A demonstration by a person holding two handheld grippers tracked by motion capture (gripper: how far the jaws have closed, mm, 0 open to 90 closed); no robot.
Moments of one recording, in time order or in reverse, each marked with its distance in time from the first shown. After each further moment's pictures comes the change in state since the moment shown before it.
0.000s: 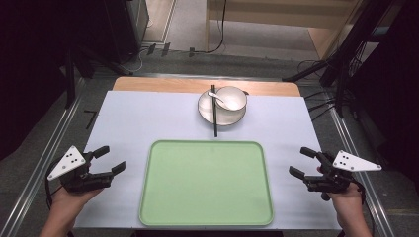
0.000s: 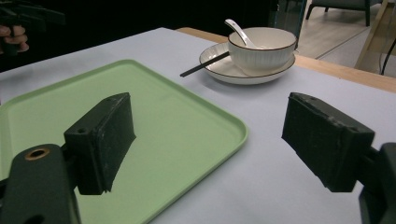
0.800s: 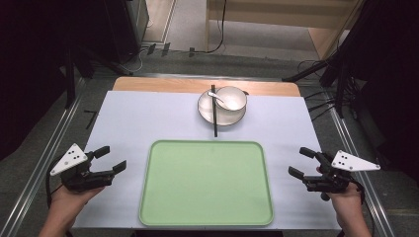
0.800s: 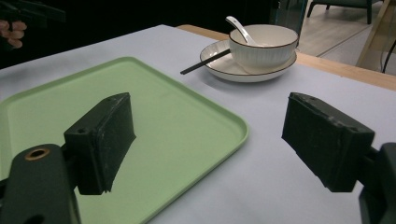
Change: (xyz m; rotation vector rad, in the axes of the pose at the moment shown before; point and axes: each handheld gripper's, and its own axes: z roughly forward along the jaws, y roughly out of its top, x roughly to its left) left arm -0.002 0.007 0.002 0.053 0.016 -0.044; right arm 0.000 0.000 0.002 0.008 0.000 -0.001
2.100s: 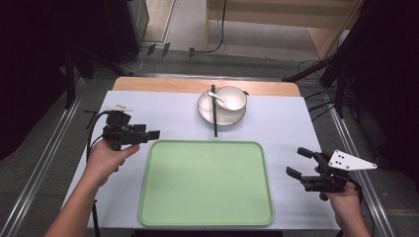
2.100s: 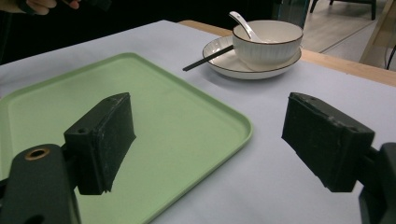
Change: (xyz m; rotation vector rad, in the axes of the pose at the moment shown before) left arm -0.012 0.101 0.102 0.326 -0.095 -0.232; right arm 0.002 0.001 0.005 0.020 0.006 -0.003
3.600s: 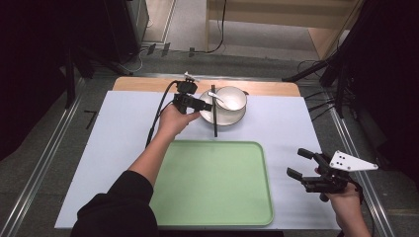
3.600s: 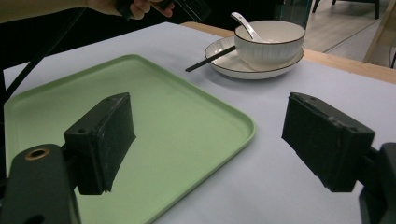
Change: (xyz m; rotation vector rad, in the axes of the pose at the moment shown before) left arm -0.051 0.108 0.162 0.129 0.067 0.011; right arm 0.000 -0.002 -0.002 -0.007 0.011 0.009
